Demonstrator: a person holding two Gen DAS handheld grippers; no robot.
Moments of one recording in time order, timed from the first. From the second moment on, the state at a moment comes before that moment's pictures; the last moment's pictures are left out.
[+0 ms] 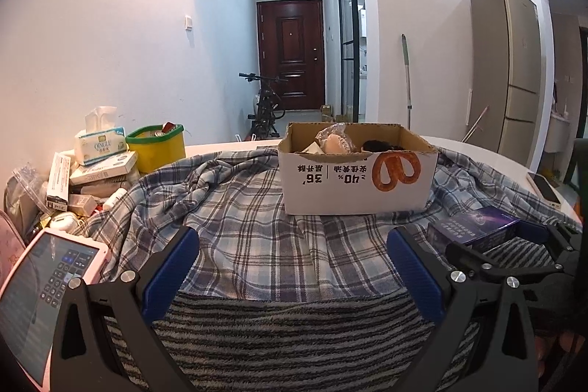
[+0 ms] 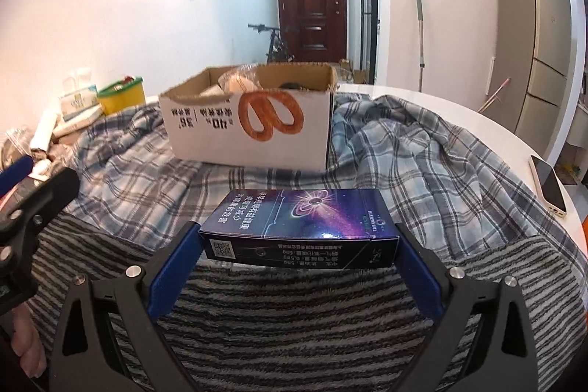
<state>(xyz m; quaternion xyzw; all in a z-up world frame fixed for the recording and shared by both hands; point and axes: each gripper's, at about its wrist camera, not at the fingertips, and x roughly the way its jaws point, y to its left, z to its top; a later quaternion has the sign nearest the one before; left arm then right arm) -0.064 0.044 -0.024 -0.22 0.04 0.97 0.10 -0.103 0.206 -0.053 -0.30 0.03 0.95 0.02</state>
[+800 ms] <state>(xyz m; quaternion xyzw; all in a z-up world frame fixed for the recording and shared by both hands) -0.054 0.033 0.089 -0.15 0.04 0.98 0.16 -0.068 0.238 0.106 -0.11 0.02 0.99 -0.04</state>
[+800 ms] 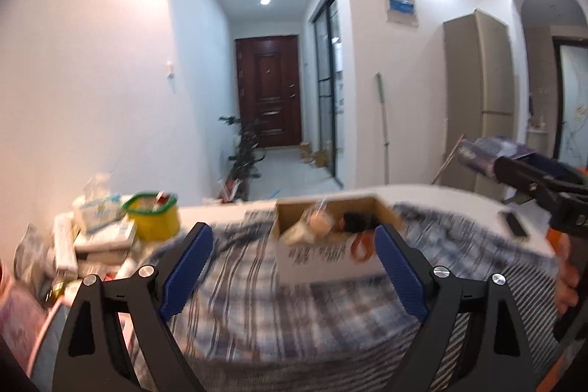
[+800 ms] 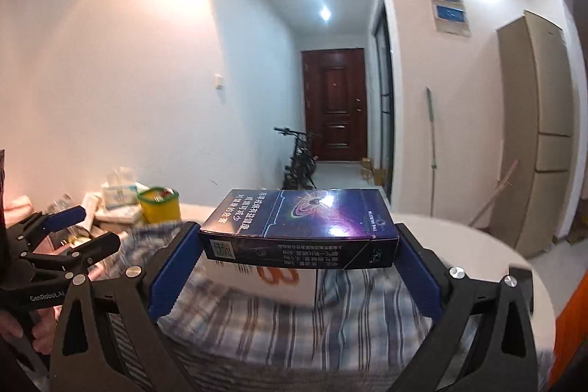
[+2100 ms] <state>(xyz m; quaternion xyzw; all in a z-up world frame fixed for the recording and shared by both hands) -0.235 0.078 0.116 -0.19 0.02 0.98 0.10 -0.261 0.250 0.104 -0.22 0.05 0.97 -0.08</state>
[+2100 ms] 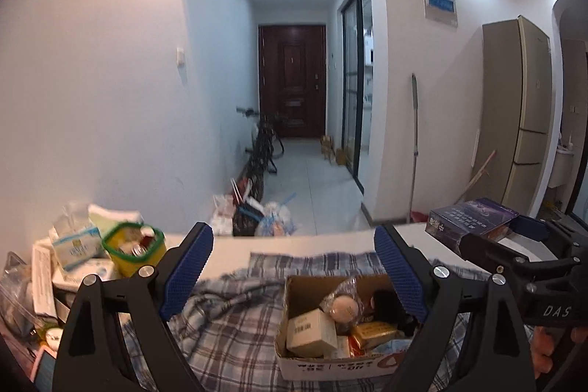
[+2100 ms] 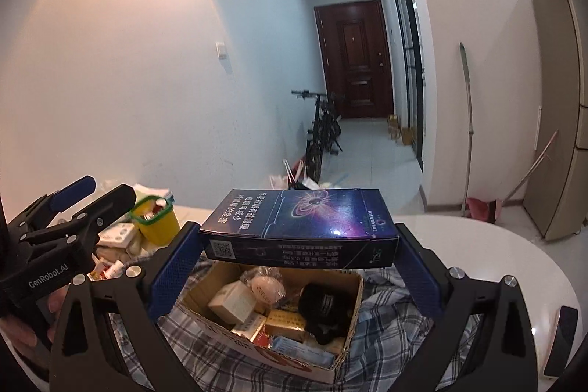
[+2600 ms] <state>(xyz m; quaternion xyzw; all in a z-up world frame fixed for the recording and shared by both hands) -0.299 0.093 0.038 -0.32 0.02 0.94 0.11 -0.319 0.240 0.024 -0.36 0.05 0.93 -0.09</state>
